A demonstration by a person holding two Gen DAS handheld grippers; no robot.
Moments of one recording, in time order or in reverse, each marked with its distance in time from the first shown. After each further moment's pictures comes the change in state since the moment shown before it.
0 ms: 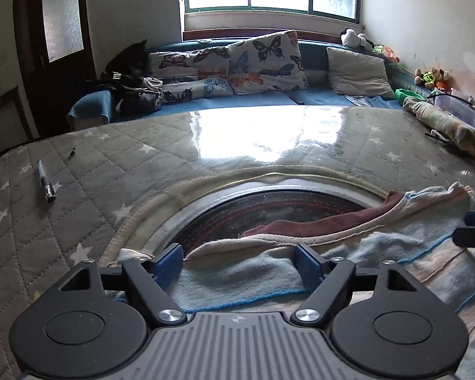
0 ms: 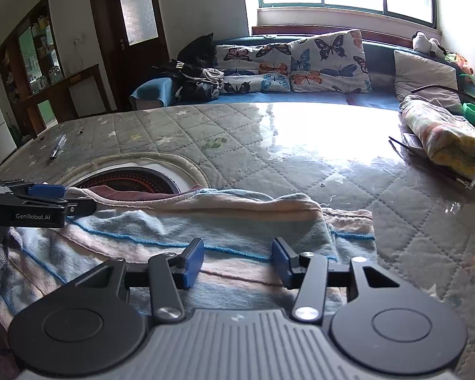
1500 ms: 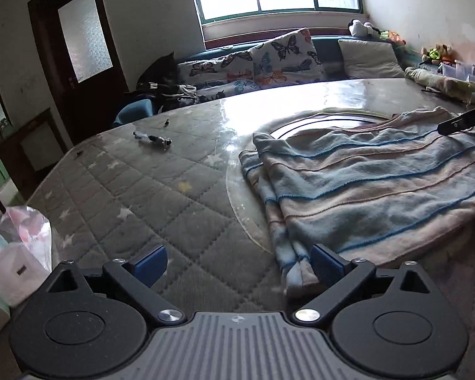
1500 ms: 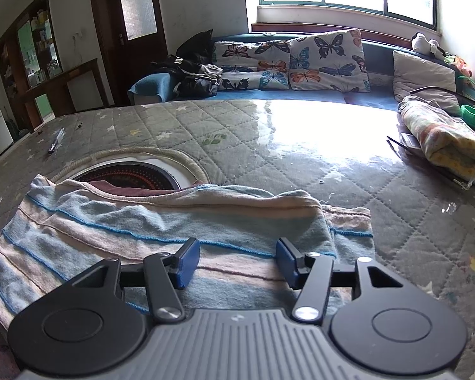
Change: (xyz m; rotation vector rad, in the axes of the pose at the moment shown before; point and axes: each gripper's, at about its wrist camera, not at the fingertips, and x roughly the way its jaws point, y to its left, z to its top) left arm -0.127 0.062 -0.110 0.098 -0.015 0.133; right arm -0.001 0.003 -0.001 -0.013 0.013 -0.019
